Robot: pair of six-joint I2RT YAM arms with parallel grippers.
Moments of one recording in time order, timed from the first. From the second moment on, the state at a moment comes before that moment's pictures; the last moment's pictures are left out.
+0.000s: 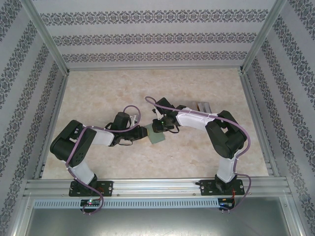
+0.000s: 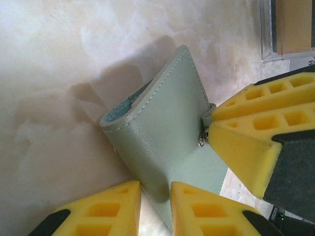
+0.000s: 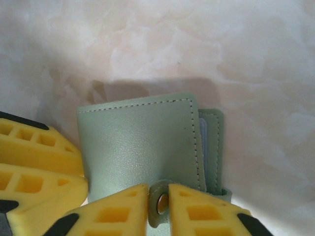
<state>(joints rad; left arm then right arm) -0.44 1.70 0.56 0.38 0.57 -0.75 0.69 1.87 1.19 -0.47 -0.24 0.43</state>
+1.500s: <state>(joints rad) -0.44 1.73 0.59 0.39 0.59 -0.75 0.70 1.84 1.15 -0.48 -0.22 0.41</state>
